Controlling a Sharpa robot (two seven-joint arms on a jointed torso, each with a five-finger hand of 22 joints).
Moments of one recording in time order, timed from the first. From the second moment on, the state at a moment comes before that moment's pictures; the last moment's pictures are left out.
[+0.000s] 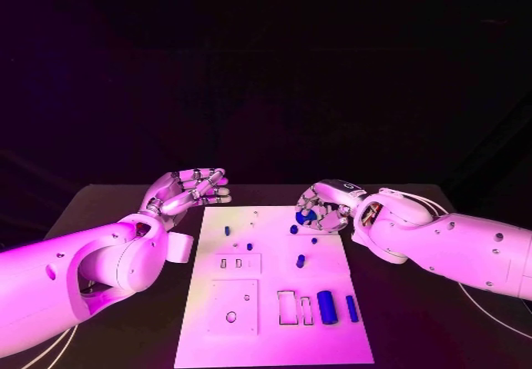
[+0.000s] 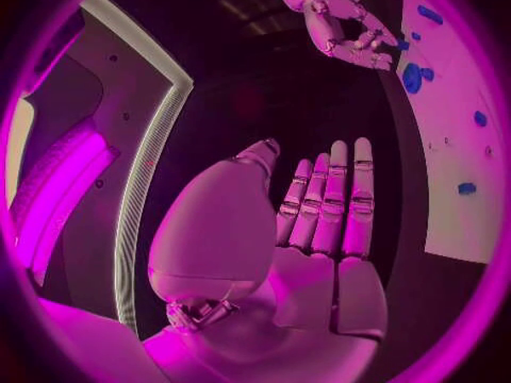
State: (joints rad) left arm 1.19 -0.99 -0.01 1.72 -0.04 -0.42 0.47; left_hand 1.45 -0.10 0.23 0.29 0.25 0.83 0.21 0.17 0.15 0.98 0.18 0.08 0.07 1.00 0.13 0.28 0.30 0.17 0.95 0.24 0.26 0.11; right arm 1.28 -0.75 -0.12 1.42 -1.45 -0.35 0.02; right_hand 1.33 -0.24 0.47 -0.05 0.23 1.00 0.15 0.20 0.19 1.17 0.09 0.07 0.09 1.46 0.01 0.73 0.67 0.16 1.08 0.10 0.84 0.50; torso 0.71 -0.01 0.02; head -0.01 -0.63
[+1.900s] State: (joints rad) left arm 1.20 -1.01 0.00 1.76 -0.04 -0.37 0.46; left_hand 1.45 -0.11 0.25 0.28 0.25 0.83 0.21 0.17 0.15 0.99 0.18 0.08 0.07 0.98 0.13 0.34 0.37 0.17 0.96 0.23 0.29 0.12; right arm 1.28 -0.66 -0.12 1.35 -1.60 -0.22 -0.10; right_hand 1.34 -0.22 0.54 0.06 0.25 1.03 0.14 0.24 0.26 1.18 0.07 0.15 0.12 1.47 0.01 1.37 1.25 0.10 1.34 0.10 1.28 1.13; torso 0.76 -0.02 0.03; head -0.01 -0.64
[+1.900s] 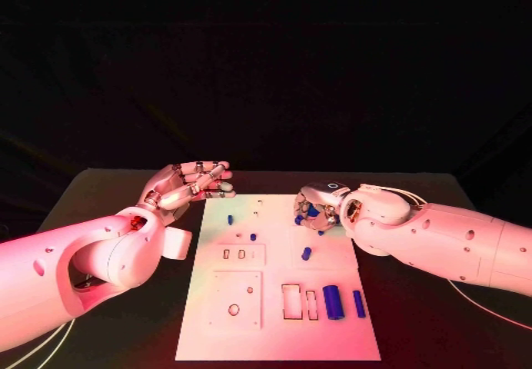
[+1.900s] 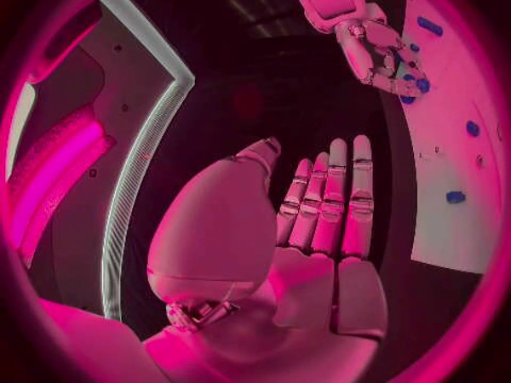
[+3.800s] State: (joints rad) left arm 1.21 -1.01 0.00 1.75 -0.04 -0.36 0.45; left_hand 1.47 -0.11 0.27 0.28 0.25 0.83 0.21 0.17 0.15 0.99 0.18 0.07 0.07 0.95 0.13 0.36 0.39 0.17 0.96 0.23 0.29 0.12; right arm 1.28 -0.46 -0.11 1.20 -1.55 -0.49 -0.19; right_hand 1.34 -0.19 0.57 0.06 0.19 1.06 0.12 0.28 0.30 1.21 0.06 0.15 0.12 1.46 -0.01 1.38 1.25 0.10 1.34 0.10 1.29 1.15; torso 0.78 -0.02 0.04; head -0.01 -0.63
